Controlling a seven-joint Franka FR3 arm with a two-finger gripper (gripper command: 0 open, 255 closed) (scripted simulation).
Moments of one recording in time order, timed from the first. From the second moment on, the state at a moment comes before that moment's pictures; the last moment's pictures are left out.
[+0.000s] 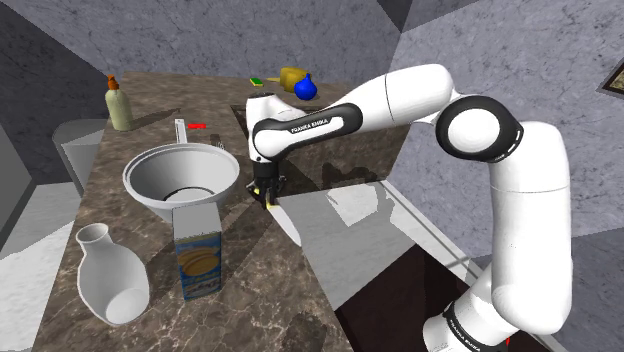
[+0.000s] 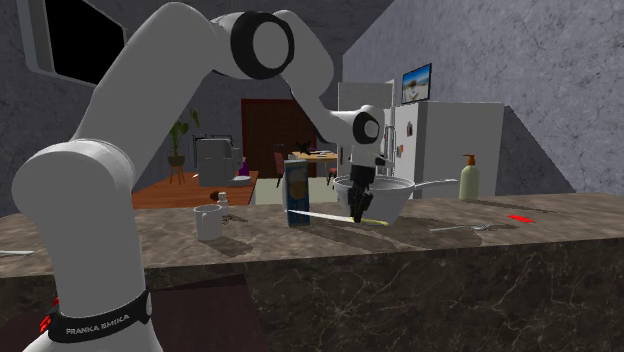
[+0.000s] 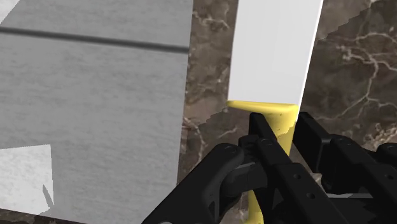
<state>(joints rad) 0.08 0.58 0.33 -1.60 -0.16 1.97 0.58</state>
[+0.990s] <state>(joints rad) 0.09 0.67 0.31 -1.63 -0.19 2.08 0.59</state>
